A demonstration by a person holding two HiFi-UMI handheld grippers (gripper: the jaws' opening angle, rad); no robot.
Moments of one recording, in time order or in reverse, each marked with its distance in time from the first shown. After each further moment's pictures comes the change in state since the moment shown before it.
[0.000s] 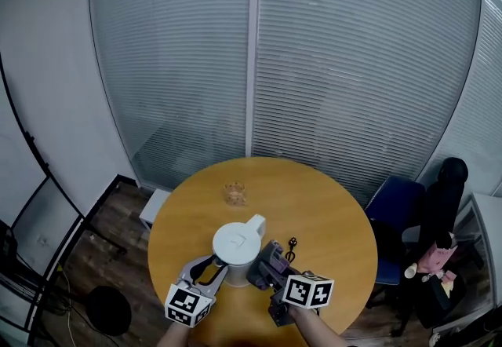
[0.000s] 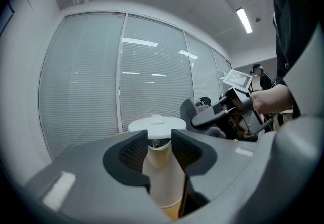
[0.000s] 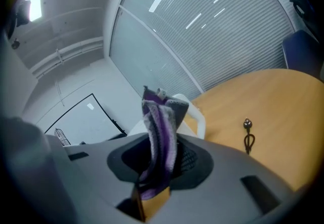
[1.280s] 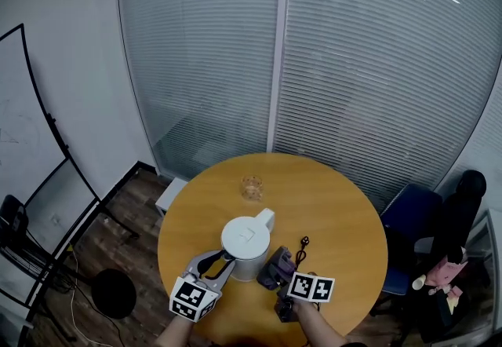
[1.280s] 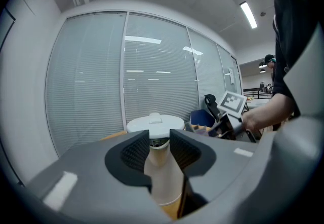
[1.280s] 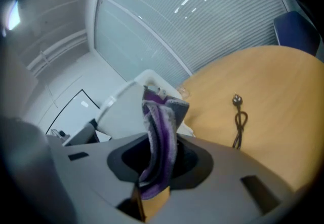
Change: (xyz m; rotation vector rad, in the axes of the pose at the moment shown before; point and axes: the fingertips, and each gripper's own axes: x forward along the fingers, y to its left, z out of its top) left arm -0.010 0.000 0.003 -0.010 0.037 0.064; right arm 0.021 -0.055 -0.052 0.100 0.151 -0.056
